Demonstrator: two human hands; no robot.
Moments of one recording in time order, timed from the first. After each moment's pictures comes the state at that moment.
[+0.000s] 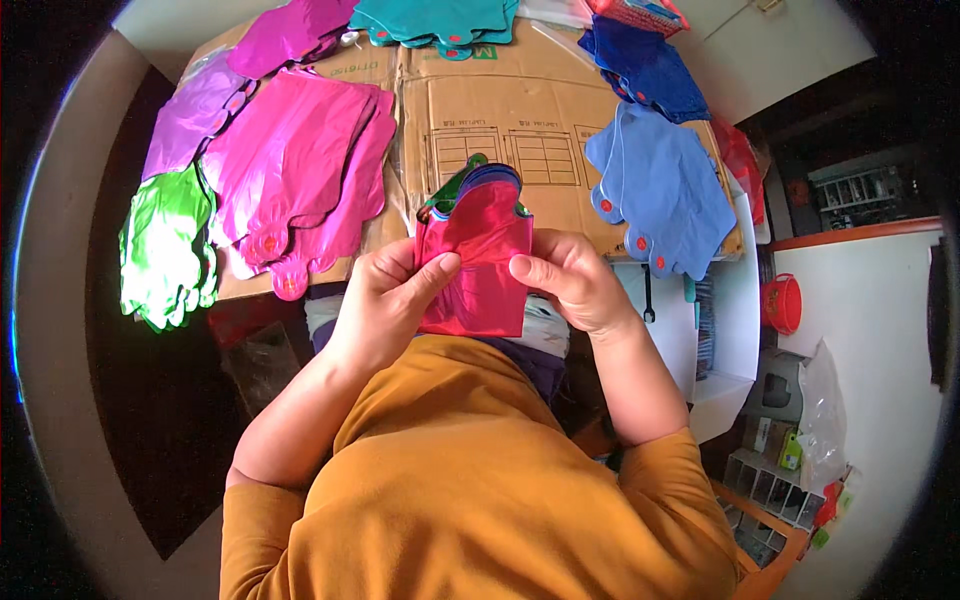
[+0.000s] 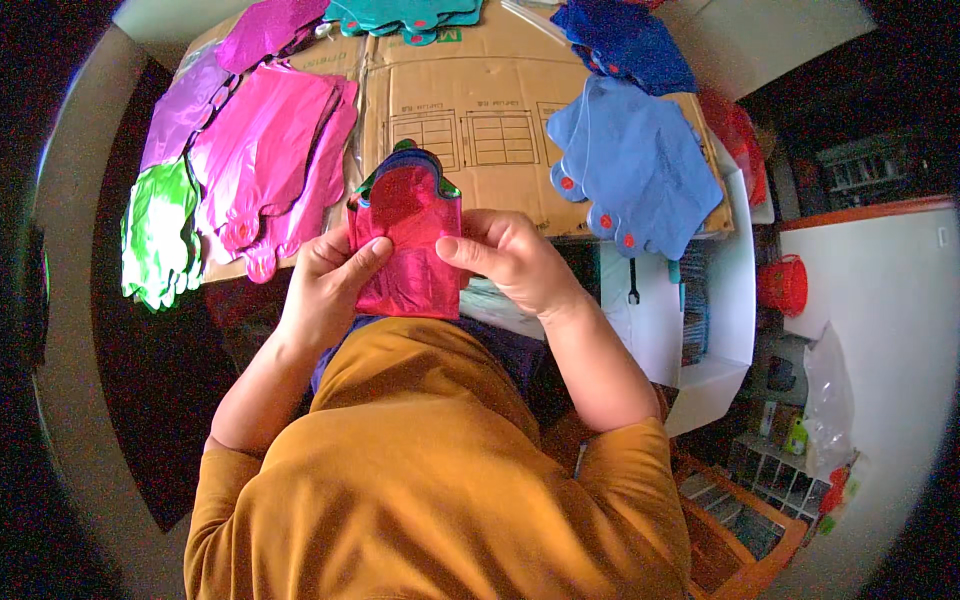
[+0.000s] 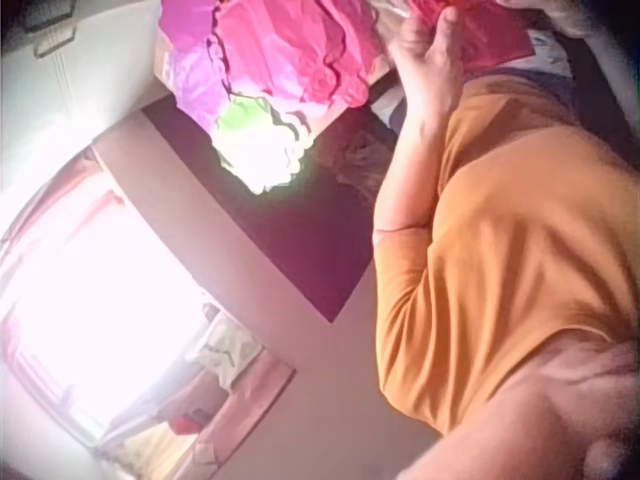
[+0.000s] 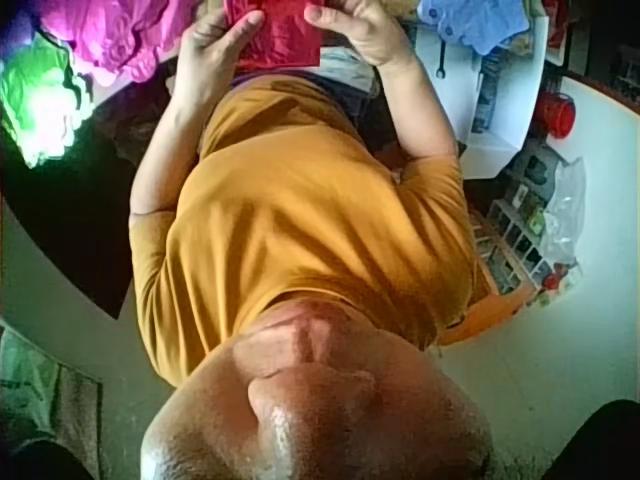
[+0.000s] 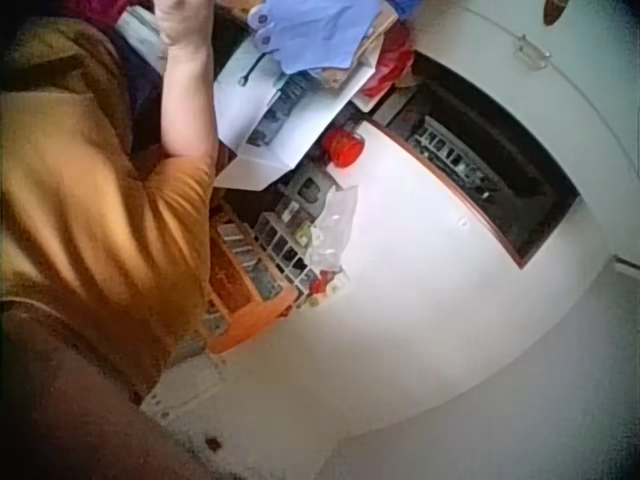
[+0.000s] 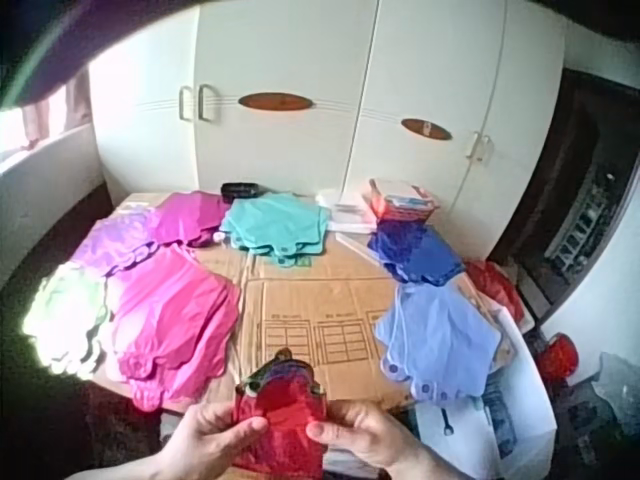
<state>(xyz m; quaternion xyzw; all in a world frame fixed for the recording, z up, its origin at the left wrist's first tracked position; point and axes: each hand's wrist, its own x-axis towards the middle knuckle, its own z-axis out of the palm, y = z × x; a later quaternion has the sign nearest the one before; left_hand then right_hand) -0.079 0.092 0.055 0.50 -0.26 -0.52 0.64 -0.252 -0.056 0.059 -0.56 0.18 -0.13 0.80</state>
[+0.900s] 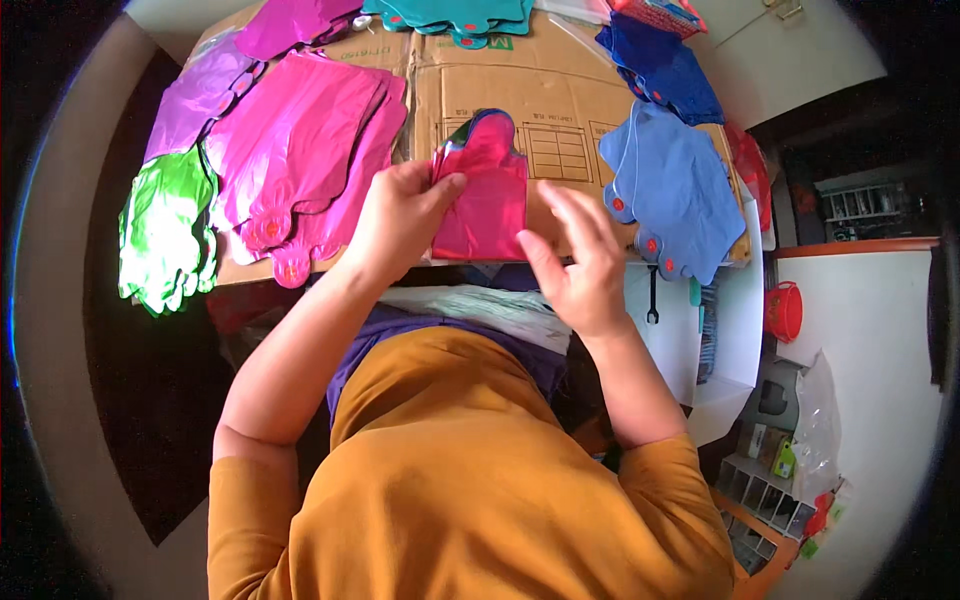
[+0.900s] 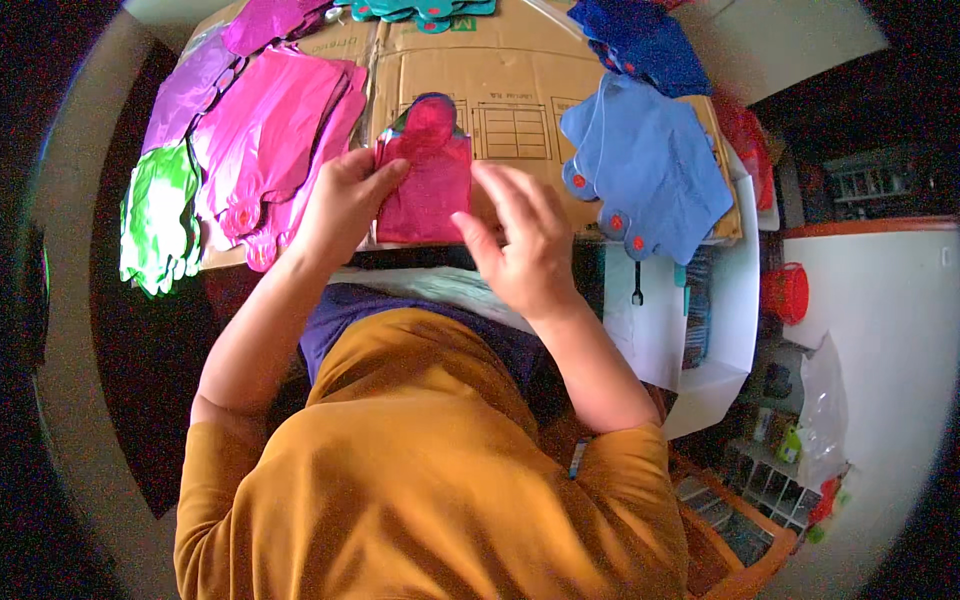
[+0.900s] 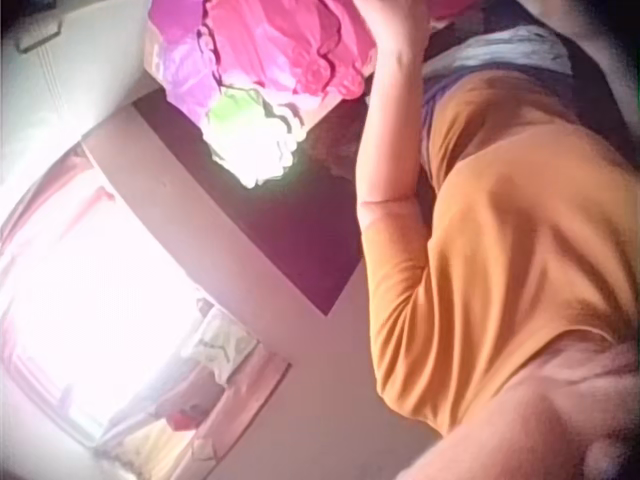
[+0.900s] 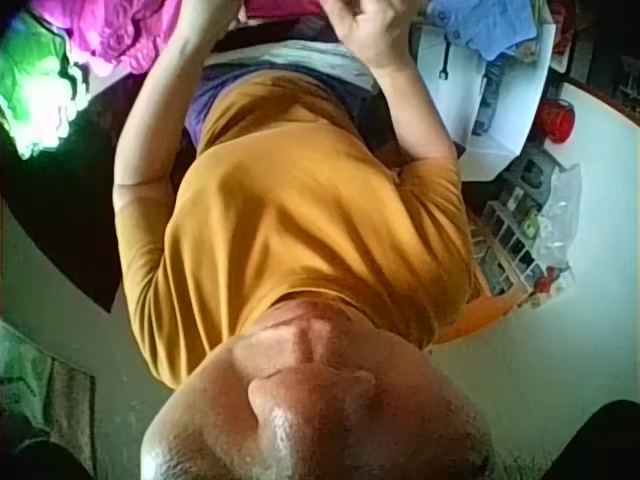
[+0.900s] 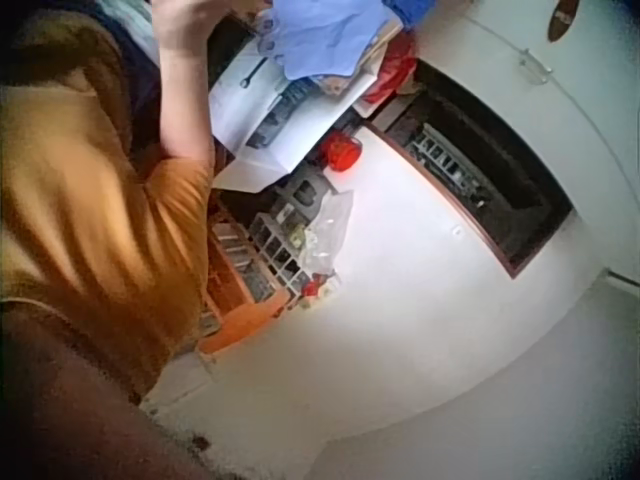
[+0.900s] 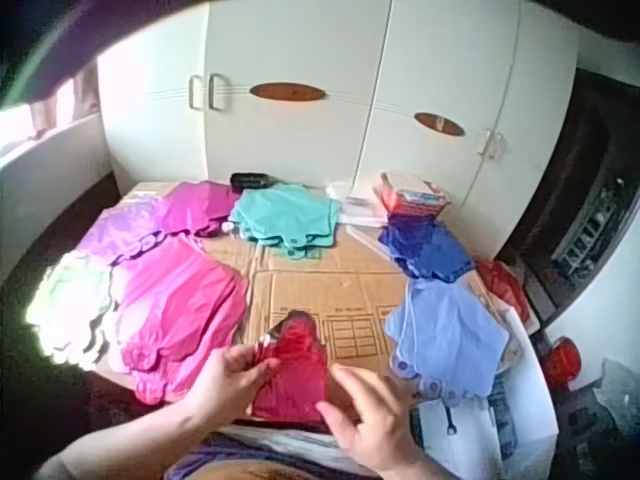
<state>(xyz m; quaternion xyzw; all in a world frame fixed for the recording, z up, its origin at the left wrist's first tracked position) -0.044 0.031 0.037 0.69 -0.37 -0.34 0.52 -0.241 -0.057 0.045 -0.87 0.19 -0.40 0.20</state>
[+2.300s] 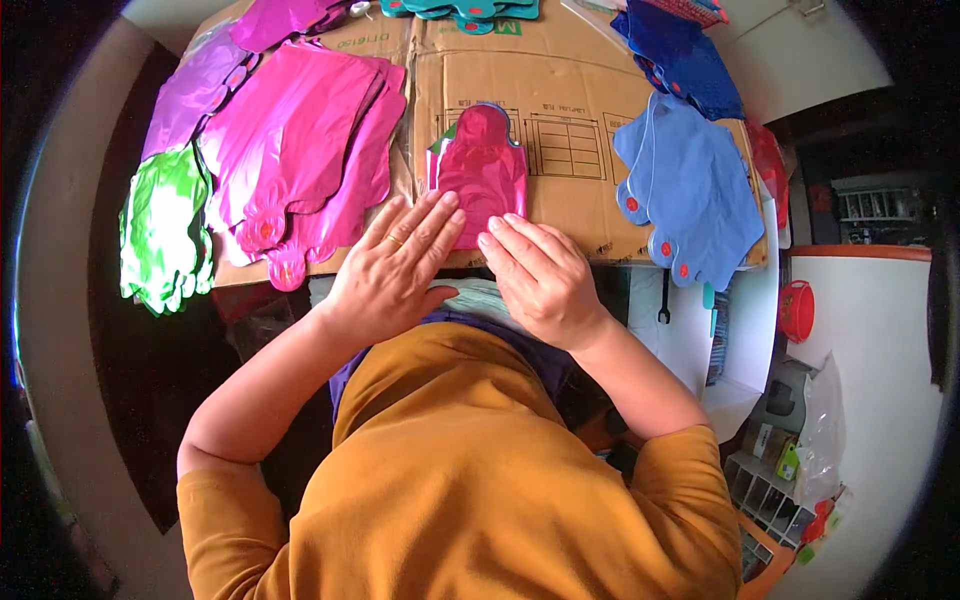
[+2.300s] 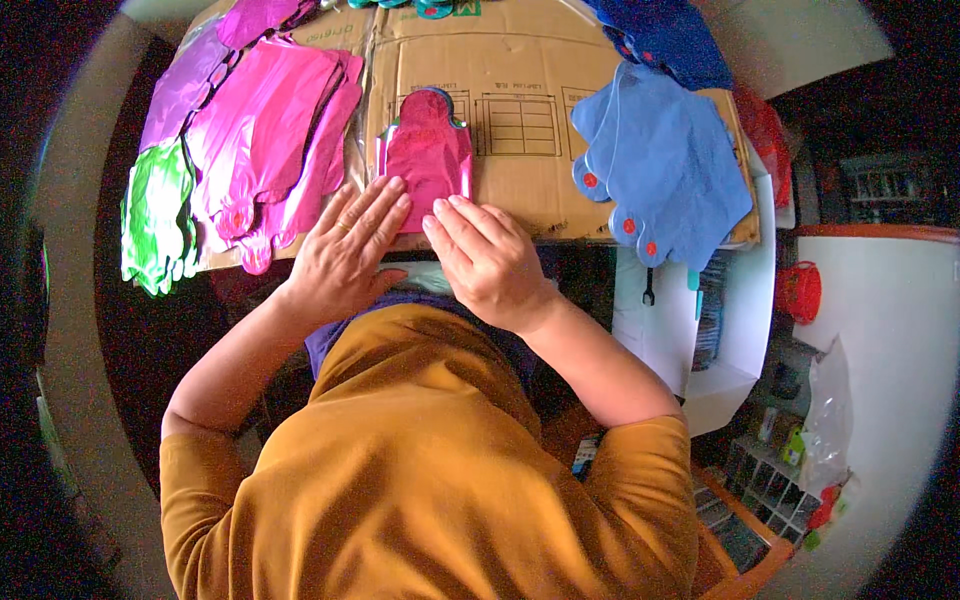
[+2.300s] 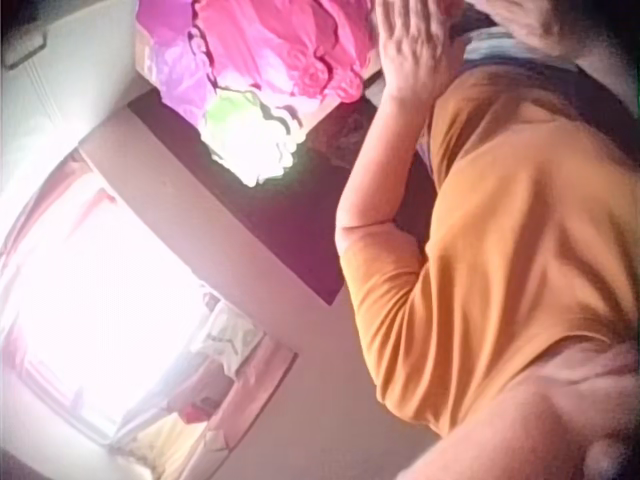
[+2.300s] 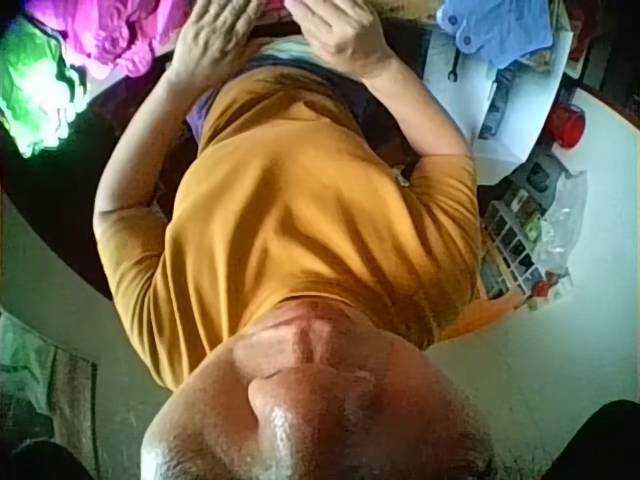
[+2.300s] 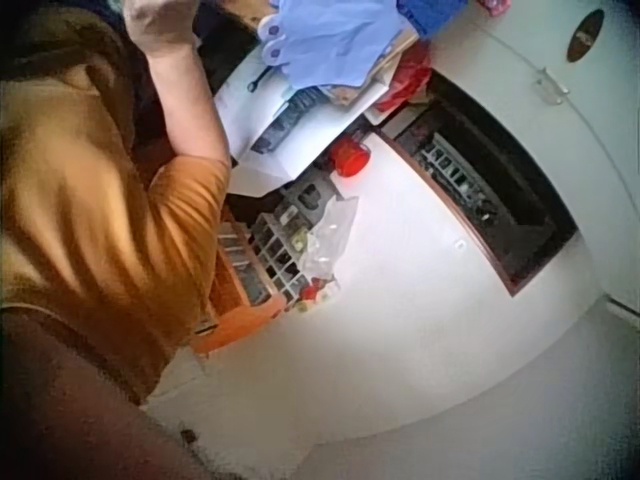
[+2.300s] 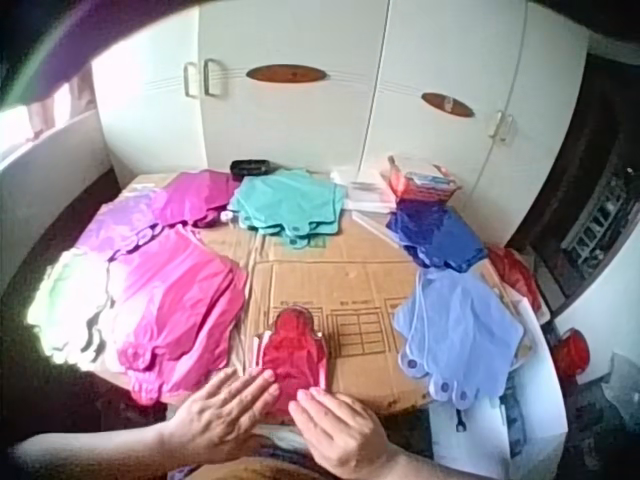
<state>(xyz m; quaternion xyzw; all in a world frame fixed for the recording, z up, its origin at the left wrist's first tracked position) -0.044 0.085 0.020 0.64 -0.76 0.01 0.13 -0.234 -0.055 0.011 -0.95 0.05 -0.31 0.08</state>
